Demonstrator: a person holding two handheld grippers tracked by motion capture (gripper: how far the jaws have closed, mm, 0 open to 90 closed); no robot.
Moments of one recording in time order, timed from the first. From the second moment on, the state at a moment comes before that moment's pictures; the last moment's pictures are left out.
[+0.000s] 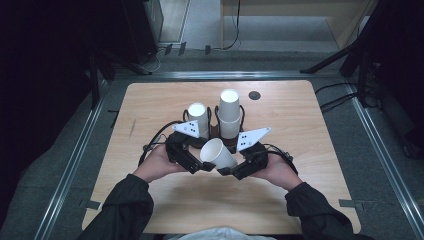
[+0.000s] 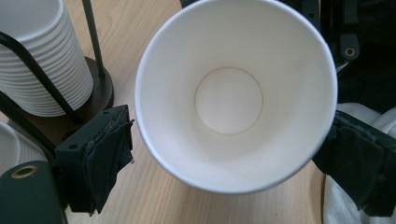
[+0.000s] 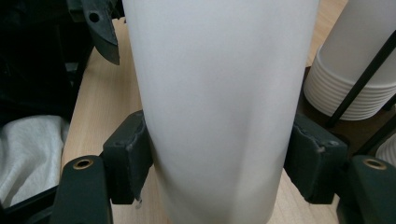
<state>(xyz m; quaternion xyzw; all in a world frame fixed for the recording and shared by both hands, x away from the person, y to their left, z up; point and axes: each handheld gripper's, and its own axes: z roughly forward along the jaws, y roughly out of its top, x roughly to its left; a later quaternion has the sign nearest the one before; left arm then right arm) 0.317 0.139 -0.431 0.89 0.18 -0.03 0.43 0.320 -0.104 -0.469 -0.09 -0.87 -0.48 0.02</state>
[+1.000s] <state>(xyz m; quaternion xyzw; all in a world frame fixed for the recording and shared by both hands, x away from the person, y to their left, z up) 0.309 0.133 -0.440 0.84 0.20 -0.03 0.51 0.317 -0.100 -0.464 -0.09 -0.86 -0.50 0.04</state>
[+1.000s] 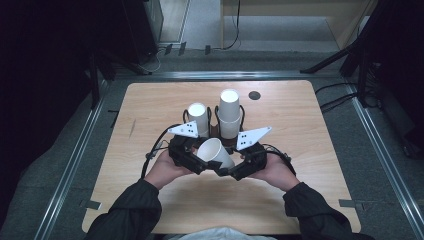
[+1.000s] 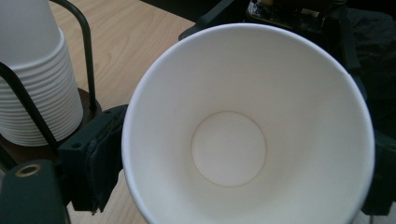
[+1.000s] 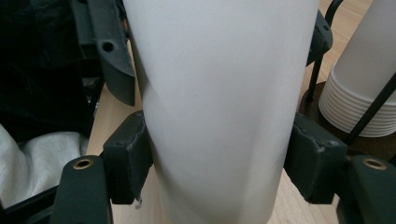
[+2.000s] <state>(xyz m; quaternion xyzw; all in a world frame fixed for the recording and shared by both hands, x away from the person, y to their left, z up) 0.309 0.135 -0.439 0.84 0.20 -0.02 0.50 0.317 -0.099 -0.465 -0.11 -0.86 -0.50 0.05</state>
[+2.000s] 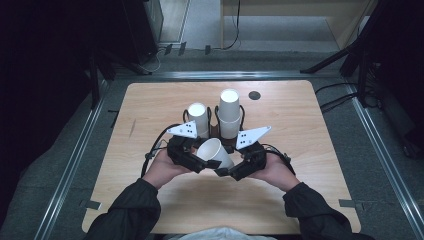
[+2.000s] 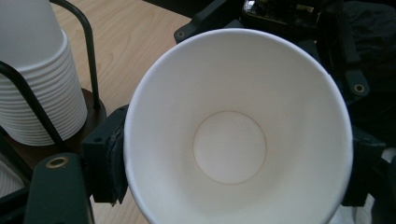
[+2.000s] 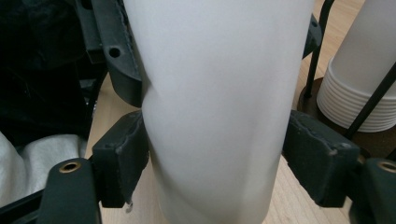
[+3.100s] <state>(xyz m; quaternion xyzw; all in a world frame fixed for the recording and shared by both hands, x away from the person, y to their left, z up) 0.316 0.158 -0.431 0.86 0.20 0.01 0.47 0.311 -0.114 -0.475 -0.16 -0.88 -0.45 -0.01</state>
